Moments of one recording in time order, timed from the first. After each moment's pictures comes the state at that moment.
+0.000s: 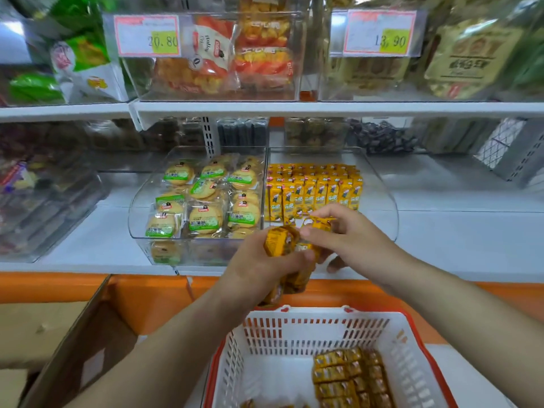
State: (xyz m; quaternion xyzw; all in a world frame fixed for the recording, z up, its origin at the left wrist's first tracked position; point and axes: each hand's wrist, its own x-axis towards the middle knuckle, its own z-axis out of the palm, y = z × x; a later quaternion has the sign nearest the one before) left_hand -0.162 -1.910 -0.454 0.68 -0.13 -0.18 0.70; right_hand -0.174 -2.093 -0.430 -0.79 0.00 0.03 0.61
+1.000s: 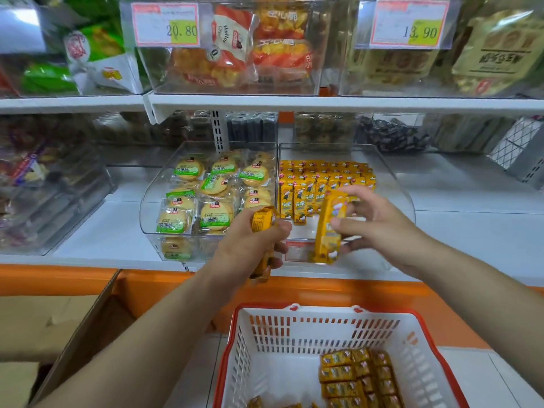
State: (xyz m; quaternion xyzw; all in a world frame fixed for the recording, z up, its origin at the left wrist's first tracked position) left_hand -0.134 -1.881 -0.450 0.69 -0.07 -0.14 0.71; right_hand -0.148 -2.114 -0.435 -0.76 -0.02 0.01 0.65
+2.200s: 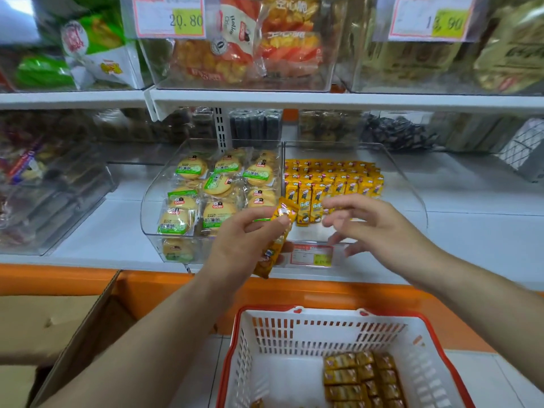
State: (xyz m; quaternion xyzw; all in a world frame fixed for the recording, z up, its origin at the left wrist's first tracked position) left_hand -0.127 -1.875 -0.453 0.67 -0.06 -0.10 0.73; right_hand -0.151 -2.098 -0.433 -0.80 -0.06 0.00 0.60
